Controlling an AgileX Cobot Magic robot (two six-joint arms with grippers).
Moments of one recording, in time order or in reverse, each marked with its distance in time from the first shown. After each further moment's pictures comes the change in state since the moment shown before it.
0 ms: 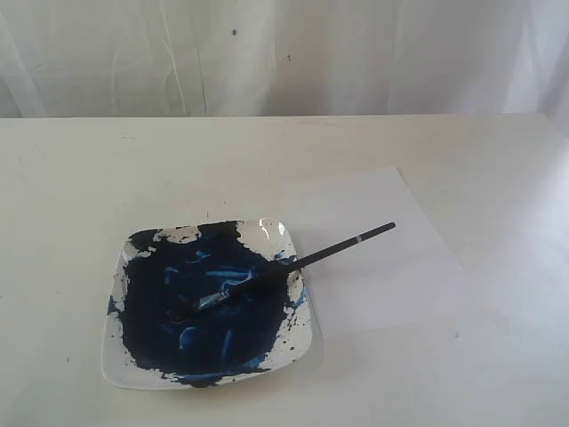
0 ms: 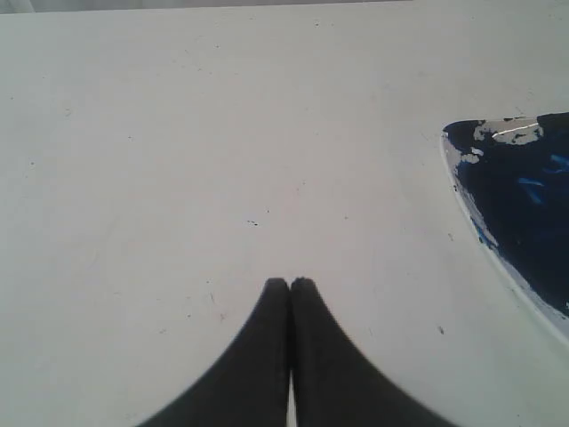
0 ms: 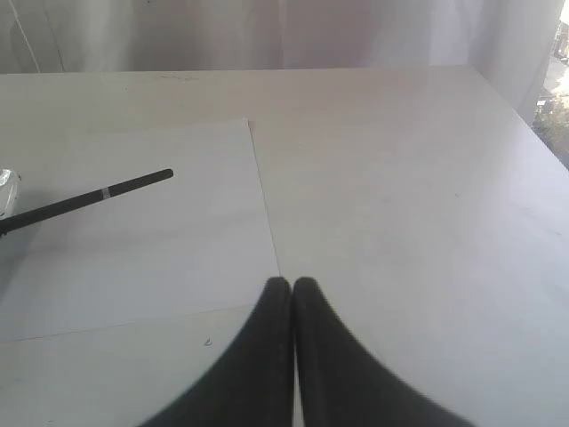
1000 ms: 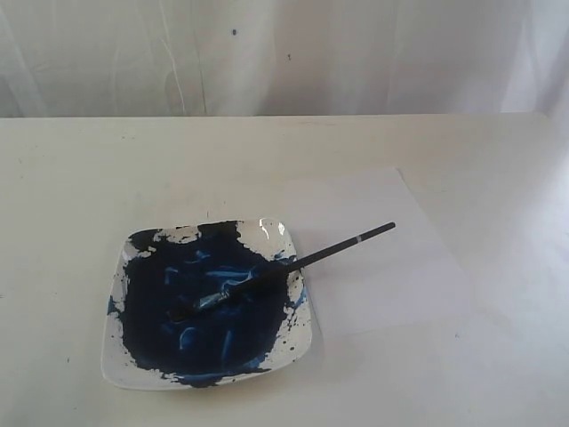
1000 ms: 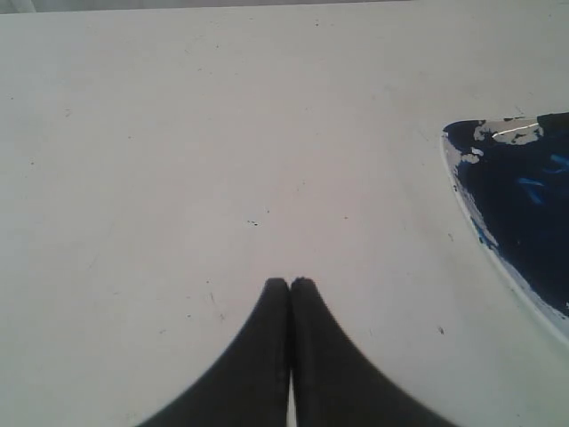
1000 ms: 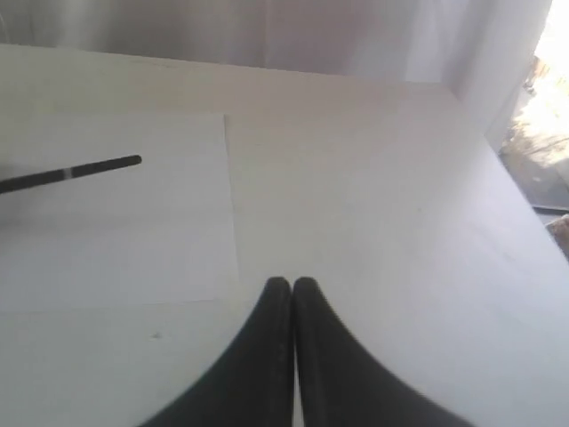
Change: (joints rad) left arm 0.000 0.000 0.000 0.000 0.000 0.000; right arm 0.000 0.000 0.000 -0.140 0.000 0.000
